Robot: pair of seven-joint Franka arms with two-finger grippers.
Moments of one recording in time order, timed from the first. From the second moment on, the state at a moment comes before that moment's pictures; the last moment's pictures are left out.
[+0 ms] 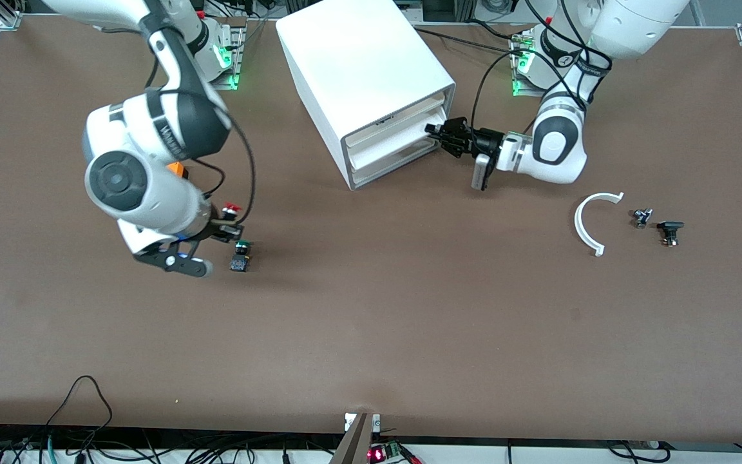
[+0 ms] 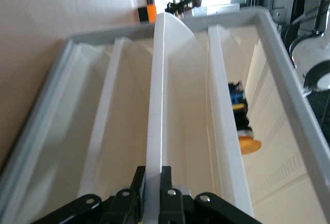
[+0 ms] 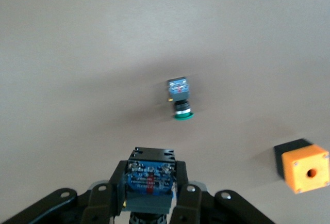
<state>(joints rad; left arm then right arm) 0.01 0.38 -0.30 -2.41 -1.43 1.78 1.26 0.36 0.48 0.04 -1.38 -0.01 1.74 0.69</state>
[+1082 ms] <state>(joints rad) 0.05 0.47 -0.20 -2.25 -1.33 1.77 1.23 0.72 0.51 0.04 -1.30 -0.02 1.86 1.42</state>
